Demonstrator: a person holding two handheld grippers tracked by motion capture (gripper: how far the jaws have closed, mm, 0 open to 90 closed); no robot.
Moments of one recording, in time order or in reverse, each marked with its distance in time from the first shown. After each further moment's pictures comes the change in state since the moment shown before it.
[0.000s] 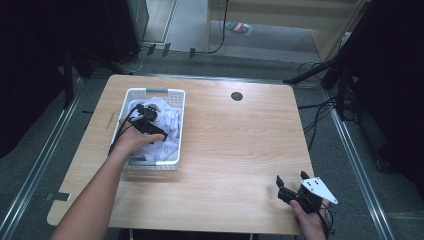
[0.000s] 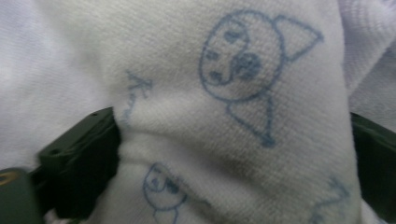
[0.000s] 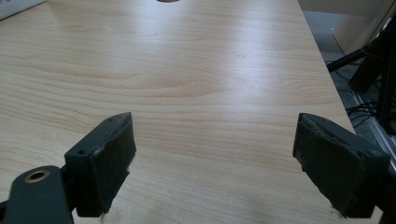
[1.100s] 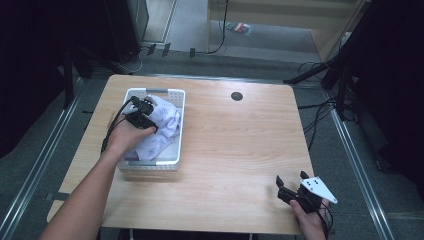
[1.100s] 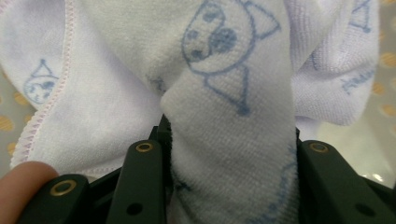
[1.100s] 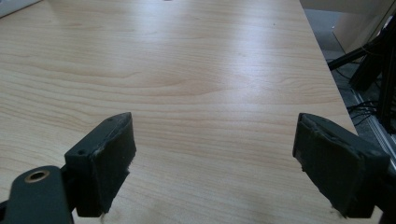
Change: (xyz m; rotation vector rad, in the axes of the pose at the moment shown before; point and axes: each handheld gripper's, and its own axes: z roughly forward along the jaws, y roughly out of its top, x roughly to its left) left arm 0.007 0.007 -0.049 -0.016 -0.033 0.036; right arm 0.000 0.000 0.001 0.007 0.002 -0.004
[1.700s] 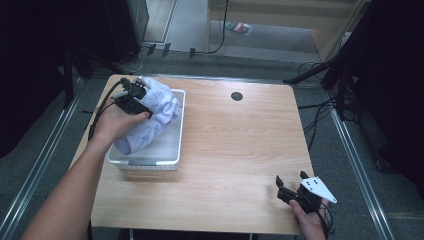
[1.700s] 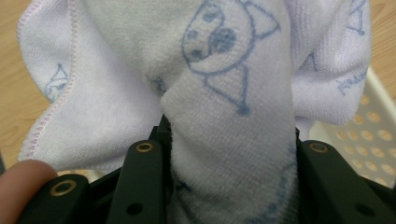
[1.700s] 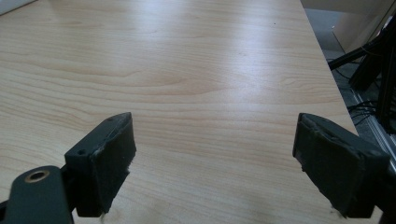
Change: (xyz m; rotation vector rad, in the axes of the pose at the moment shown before) left arm 0.005 0.019 -0.070 -0.082 0.026 0.017; right arm 0.000 0.000 0.001 0.003 -0.002 -0.007
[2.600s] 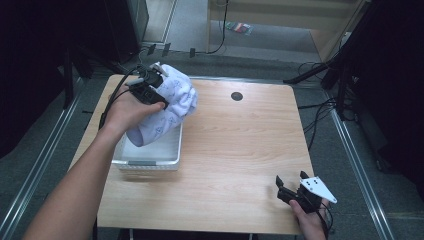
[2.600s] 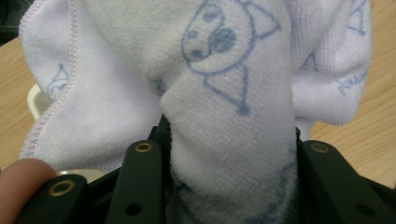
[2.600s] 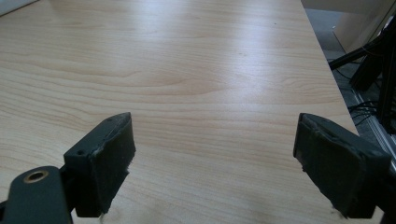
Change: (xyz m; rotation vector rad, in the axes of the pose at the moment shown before) left arm -0.052 0.038 -0.035 -0.047 -0.030 0.097; right arm 0.000 0.000 0.000 -0.001 0.002 0.001
